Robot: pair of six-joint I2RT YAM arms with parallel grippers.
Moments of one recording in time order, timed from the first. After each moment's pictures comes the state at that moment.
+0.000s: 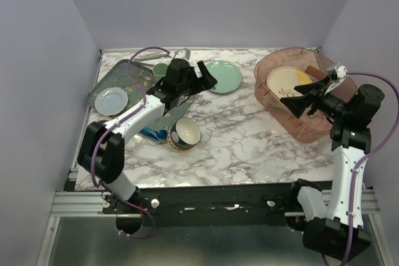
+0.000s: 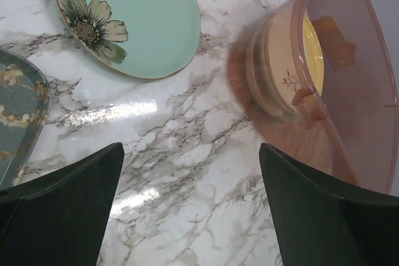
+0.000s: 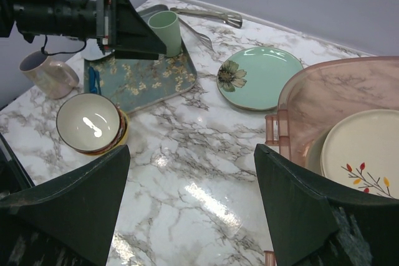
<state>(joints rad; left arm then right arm) -0.54 1.58 1.20 -0.04 0.07 -0.74 -0.37 0.85 0.93 -0.23 -1.13 0.03</state>
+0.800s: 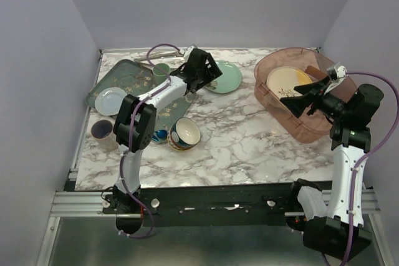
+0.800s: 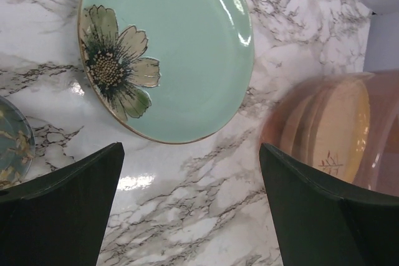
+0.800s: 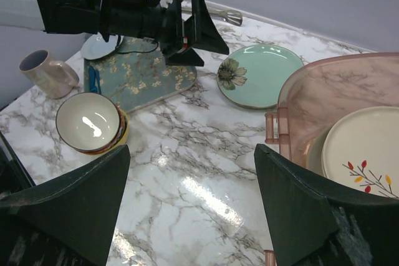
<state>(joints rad) -0.53 2.05 1.66 -0.20 -0.07 -0.94 -0.37 0.86 0.93 -0.23 -1.13 0.03</state>
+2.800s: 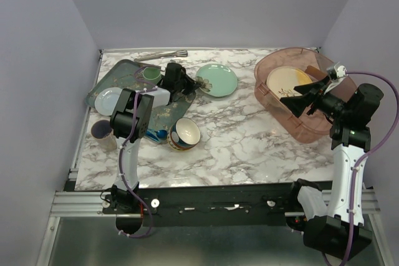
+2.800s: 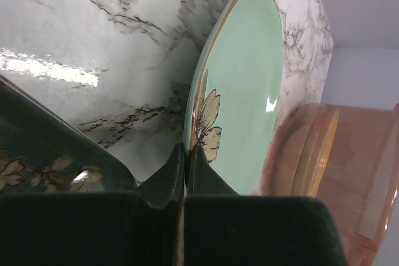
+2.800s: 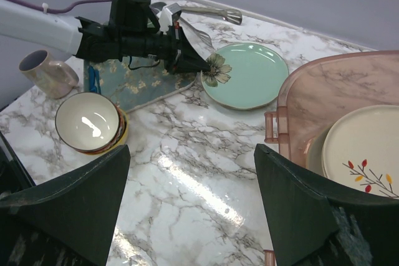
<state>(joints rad) -0.34 2.16 1.36 0.28 0.22 -1.13 -0.37 0.87 0.93 -0.23 -1.13 0.03</state>
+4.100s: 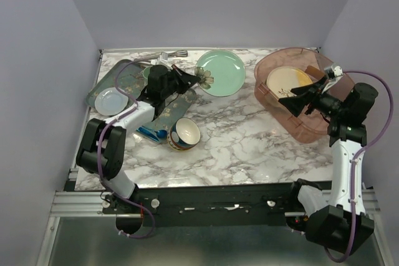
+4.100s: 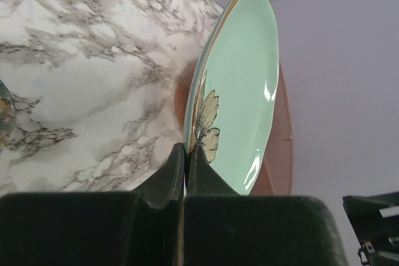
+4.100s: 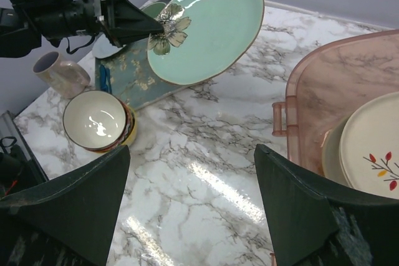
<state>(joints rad) -0.36 1.64 1.01 0.41 0.29 -1.09 -0.37 0.92 0.88 -0.16 -1.16 0.08</state>
